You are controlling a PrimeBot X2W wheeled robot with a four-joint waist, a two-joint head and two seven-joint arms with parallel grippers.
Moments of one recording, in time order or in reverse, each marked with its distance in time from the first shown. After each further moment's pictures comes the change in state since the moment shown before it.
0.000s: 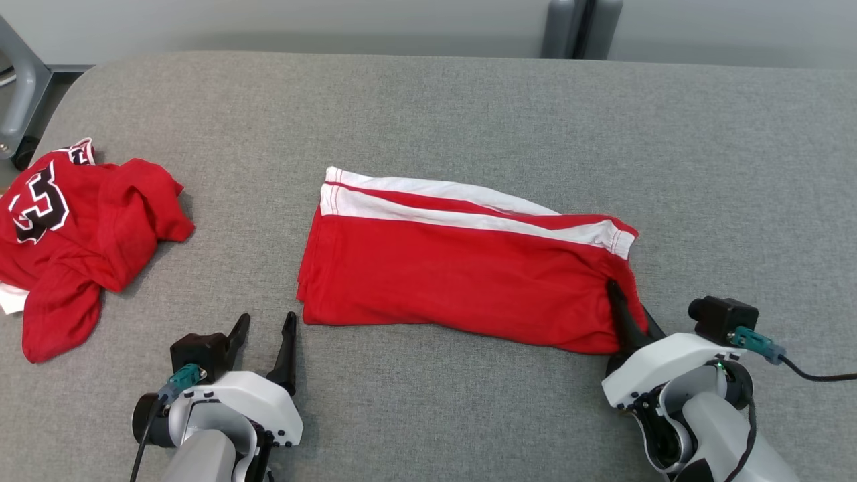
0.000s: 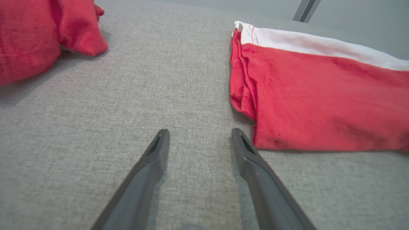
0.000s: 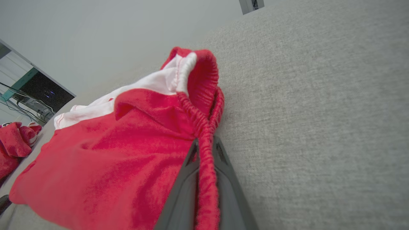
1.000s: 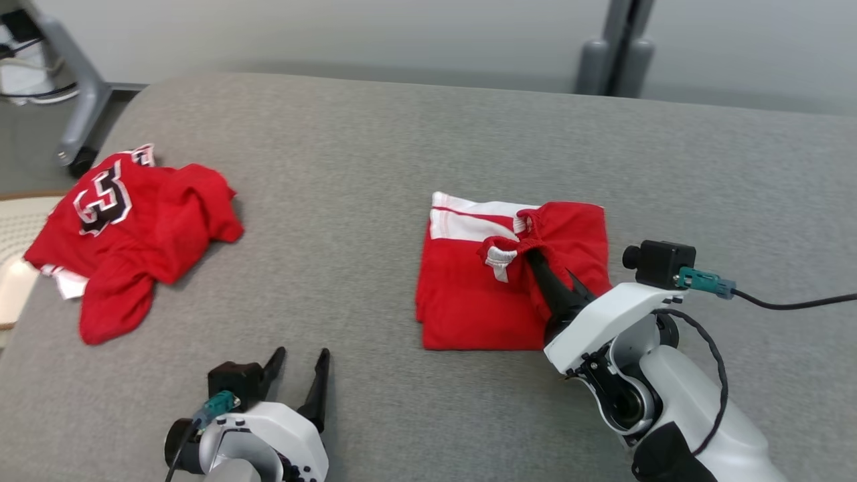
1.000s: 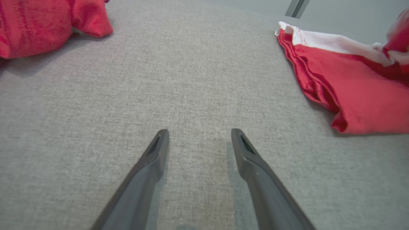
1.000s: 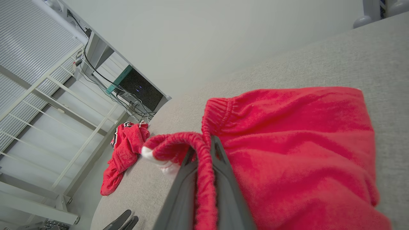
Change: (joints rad) left arm 0.048 -0.006 -0.110 0.018 -0.057 -0.010 0.000; right arm -0.079 0.006 0.154 -0.224 0.248 0.002 0.200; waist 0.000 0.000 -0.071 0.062
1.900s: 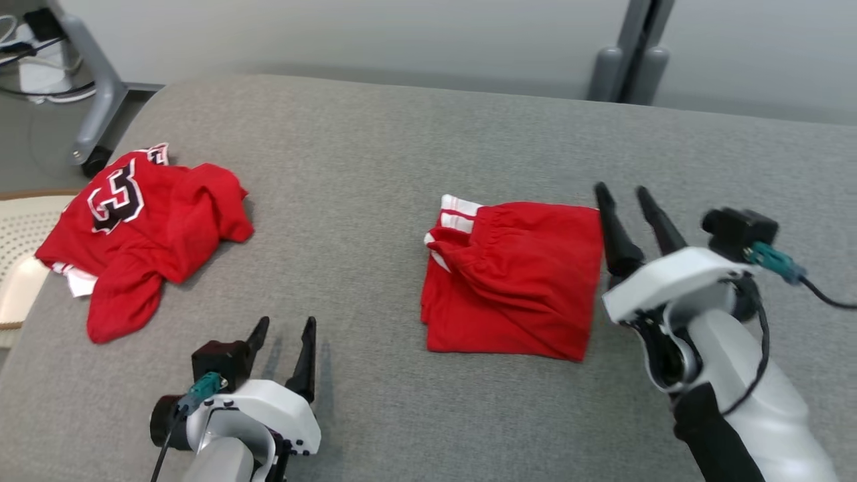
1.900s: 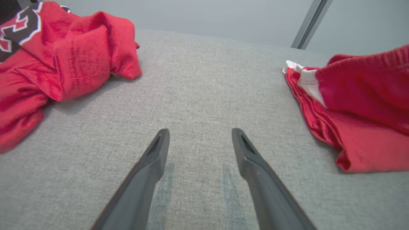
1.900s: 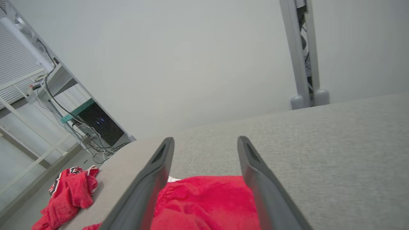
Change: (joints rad) left arm -0.003 0.004 0.024 -0.093 0.019 0.049 0.000; right arm -0.122 0.000 -0.183 0.206 -0.233 0.000 -0.193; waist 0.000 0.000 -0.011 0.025
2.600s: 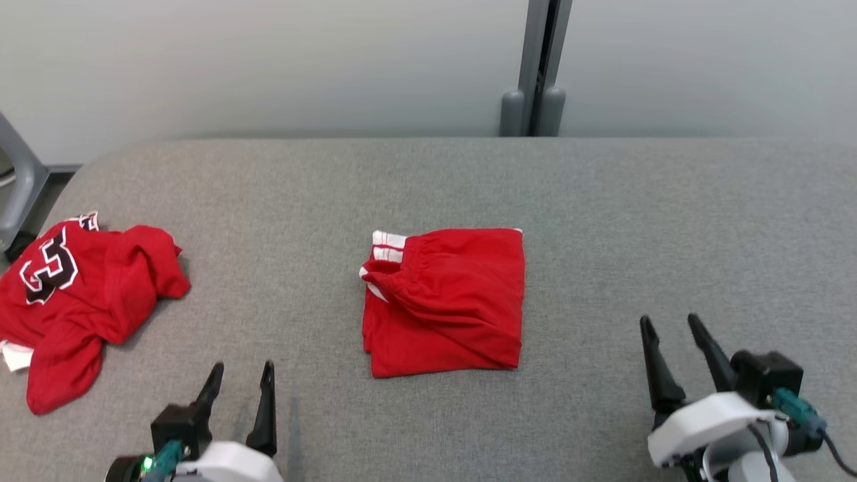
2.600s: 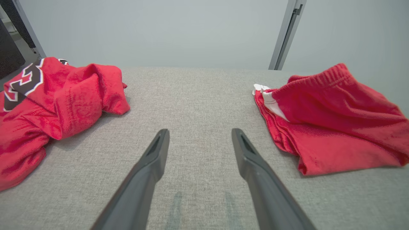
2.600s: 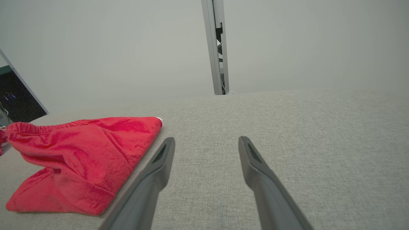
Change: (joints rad) left arm 0.199 -0.001 0.182 -0.230 0.173 0.002 -0.002; right arm 0.421 0.002 -0.255 -0.271 -0.413 0.000 0.000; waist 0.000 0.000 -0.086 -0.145
